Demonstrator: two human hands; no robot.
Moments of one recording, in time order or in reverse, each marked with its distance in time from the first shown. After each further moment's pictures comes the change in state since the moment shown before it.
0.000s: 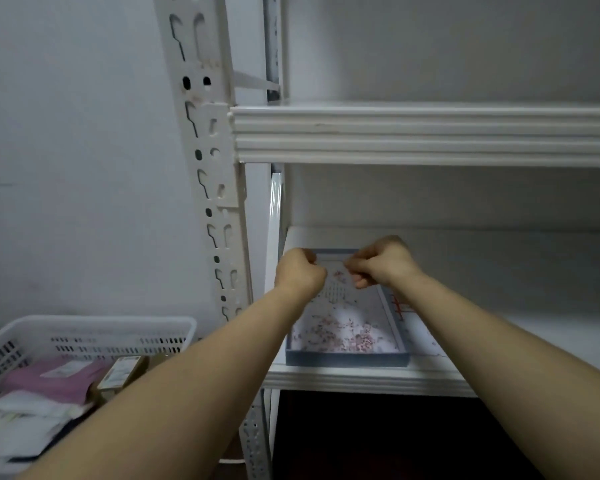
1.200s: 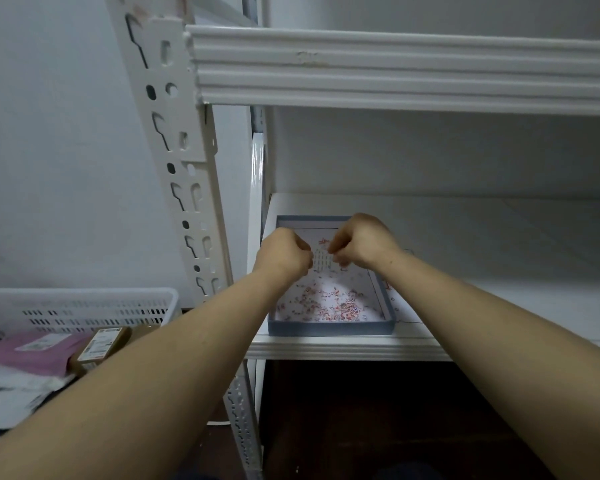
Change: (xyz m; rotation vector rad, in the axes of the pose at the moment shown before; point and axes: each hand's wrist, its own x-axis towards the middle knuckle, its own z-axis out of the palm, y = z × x) left_hand 0.016 -0.027 0.016 0.263 -0.033 0.103; right_hand 0.017 0.016 0.009 -0.764 -0.136 -0.100
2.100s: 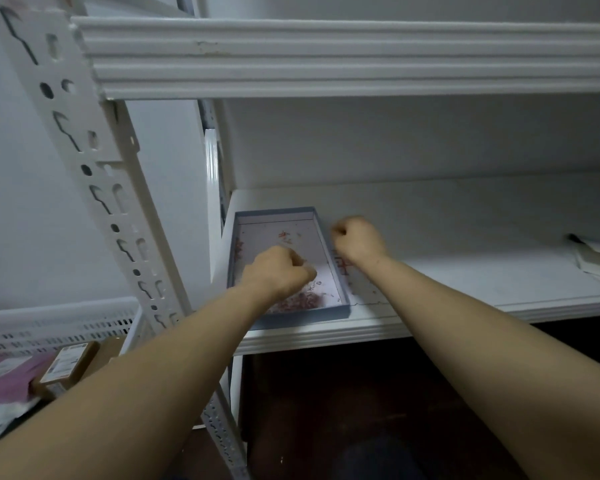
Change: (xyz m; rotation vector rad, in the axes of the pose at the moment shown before) left_hand -0.022 0.020 0.041 0.231 -0.258 0.077; right_hand -0.018 0.059 0.005 0.180 0.221 0.233
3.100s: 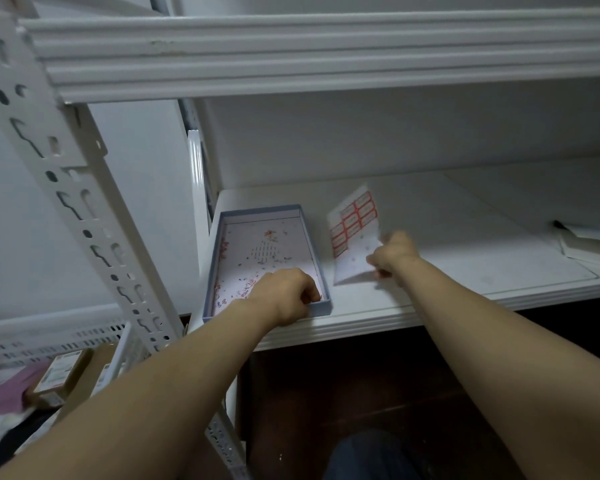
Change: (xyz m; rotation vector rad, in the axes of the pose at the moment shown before) left_hand -0.007 0.003 0.032 0.380 -0.178 0.294; right_hand 0.000 0.075 -0.020 0.291 0.028 0.394
